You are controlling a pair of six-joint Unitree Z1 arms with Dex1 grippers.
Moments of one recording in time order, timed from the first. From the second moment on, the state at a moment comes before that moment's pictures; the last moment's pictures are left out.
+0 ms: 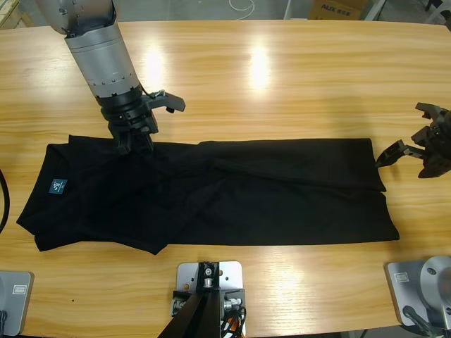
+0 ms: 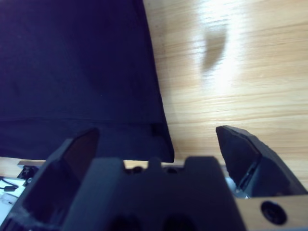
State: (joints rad) arm 0 -0.67 2.26 -1.88 1.44 -0.34 0.65; arm 1 0.02 1.69 -0.98 0.99 0.21 0.21
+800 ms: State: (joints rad) arm 0 -0.61 2.36 -1.97 1.45 -0.40 0.60; arm 1 0.05 1.69 -0.98 0.99 0.21 0.21
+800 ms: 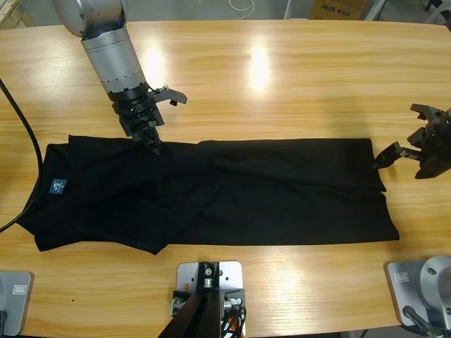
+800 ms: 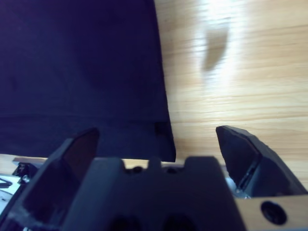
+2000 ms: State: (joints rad) arm 0 -0.66 1.76 -0.98 0.76 -0.22 -0.28; arm 1 0.38 1.68 -0.87 0.55 0.31 0.47
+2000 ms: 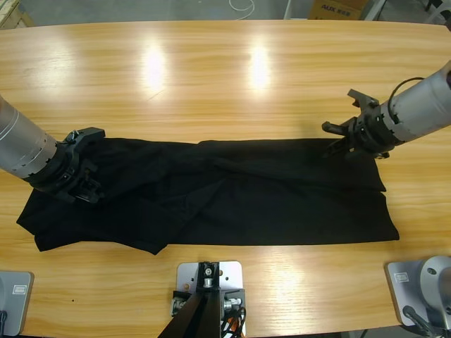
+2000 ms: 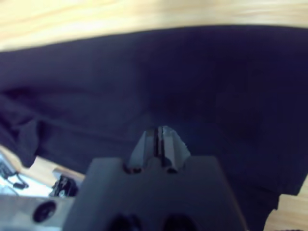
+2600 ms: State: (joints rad) arm 0 -0.73 1.83 -0.95 0.75 -0.22 -0.33; arm 1 0.29 1.81 -0.87 0.49 0.20 0.44
